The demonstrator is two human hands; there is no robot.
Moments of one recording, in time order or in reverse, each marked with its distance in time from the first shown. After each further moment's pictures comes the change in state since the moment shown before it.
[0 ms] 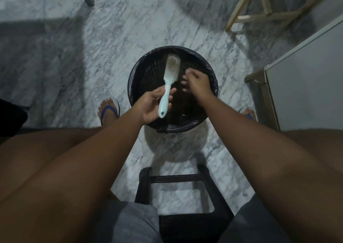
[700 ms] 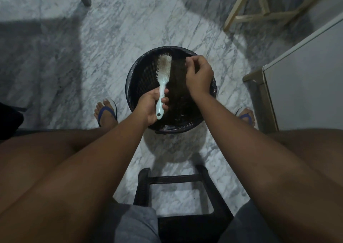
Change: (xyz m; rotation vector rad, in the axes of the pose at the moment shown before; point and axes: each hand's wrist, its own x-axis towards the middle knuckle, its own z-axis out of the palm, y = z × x) left_hand 0.013 -0.010 0.002 0.035 0.123 0.135; right_hand -0.002 -0.015 0.008 -0.160 0.374 -0.555
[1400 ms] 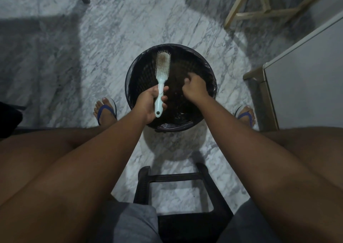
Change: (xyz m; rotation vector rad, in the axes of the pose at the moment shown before) left_hand 0.002 0.000 -0.002 0.051 0.075 0.028; right_hand -0.011 0.006 -0.012 -0.493 -0.503 0.251
